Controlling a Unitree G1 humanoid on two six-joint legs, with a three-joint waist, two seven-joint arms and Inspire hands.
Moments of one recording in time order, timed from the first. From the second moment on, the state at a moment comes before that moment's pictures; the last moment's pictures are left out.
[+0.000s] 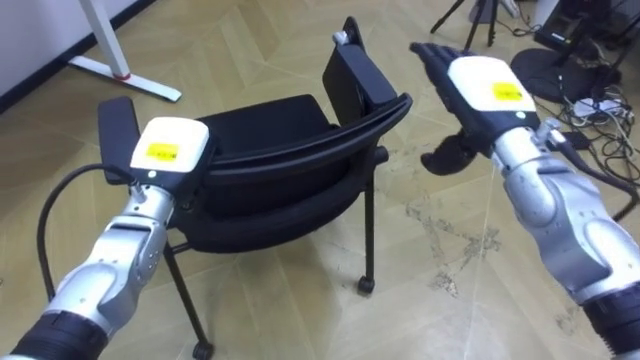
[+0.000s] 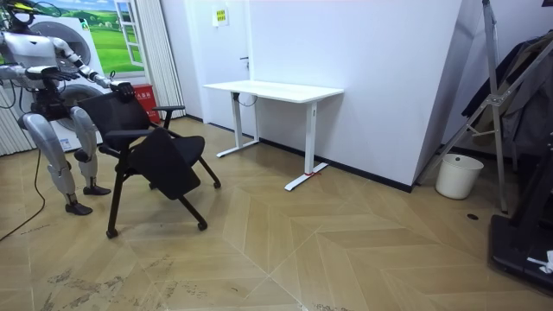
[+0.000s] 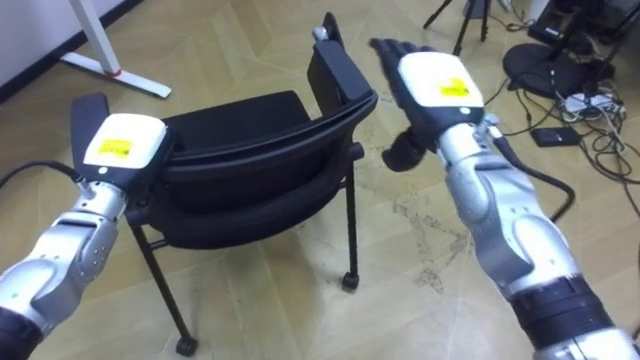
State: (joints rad) left arm -0.31 0.51 -0.38 0.50 0.96 0.02 0.27; right arm -0.36 -0.54 0.30 0.22 -0.77 -0.01 0.01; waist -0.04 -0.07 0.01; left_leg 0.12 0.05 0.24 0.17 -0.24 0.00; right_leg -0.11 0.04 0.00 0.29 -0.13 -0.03
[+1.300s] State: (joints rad) left arm -0.36 0.46 -0.40 0.53 1.03 -0.03 0.25; right arm -0.44 -0.48 0.40 0.22 -0.88 -0.03 0.07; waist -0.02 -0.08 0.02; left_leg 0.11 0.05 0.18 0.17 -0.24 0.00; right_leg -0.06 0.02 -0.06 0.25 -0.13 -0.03
